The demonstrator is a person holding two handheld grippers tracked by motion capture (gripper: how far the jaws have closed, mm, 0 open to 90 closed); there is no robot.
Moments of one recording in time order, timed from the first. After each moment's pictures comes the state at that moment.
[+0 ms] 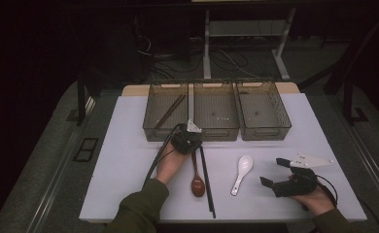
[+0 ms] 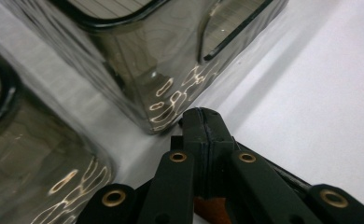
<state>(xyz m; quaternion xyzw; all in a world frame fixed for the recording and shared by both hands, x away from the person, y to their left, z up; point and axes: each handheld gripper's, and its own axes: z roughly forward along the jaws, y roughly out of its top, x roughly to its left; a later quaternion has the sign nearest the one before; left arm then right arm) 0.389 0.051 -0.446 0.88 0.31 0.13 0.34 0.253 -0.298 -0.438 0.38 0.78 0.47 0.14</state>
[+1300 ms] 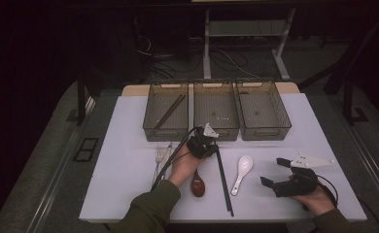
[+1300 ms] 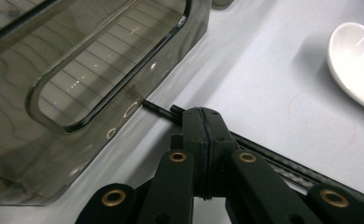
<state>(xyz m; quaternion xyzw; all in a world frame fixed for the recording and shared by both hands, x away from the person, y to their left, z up) 0.377 0.006 -0.446 0.89 0.27 0.09 0.36 0.253 -0.299 -0.438 0.38 0.78 0.47 0.14</state>
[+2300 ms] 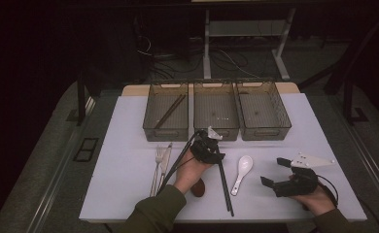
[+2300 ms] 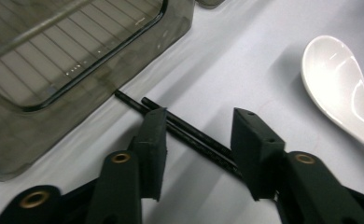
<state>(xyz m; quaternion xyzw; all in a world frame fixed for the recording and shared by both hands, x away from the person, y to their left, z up) 0.360 -0.007 -0.443 0.88 0.32 0.08 0.34 0.253 -0.299 -0.437 0.38 0.78 0.47 0.14</state>
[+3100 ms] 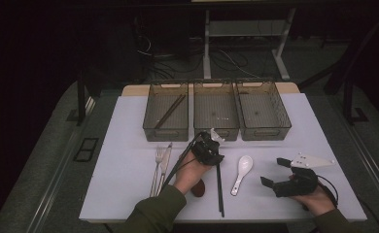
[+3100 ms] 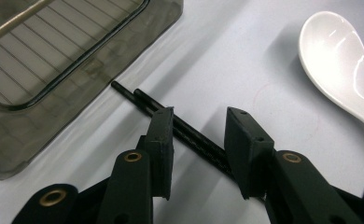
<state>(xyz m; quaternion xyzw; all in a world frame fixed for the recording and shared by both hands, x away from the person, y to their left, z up) 0.357 -0.009 -0.441 0.90 0.28 0.10 0.32 0.252 -0.299 -0.437 0.38 0.78 0.47 0.14</state>
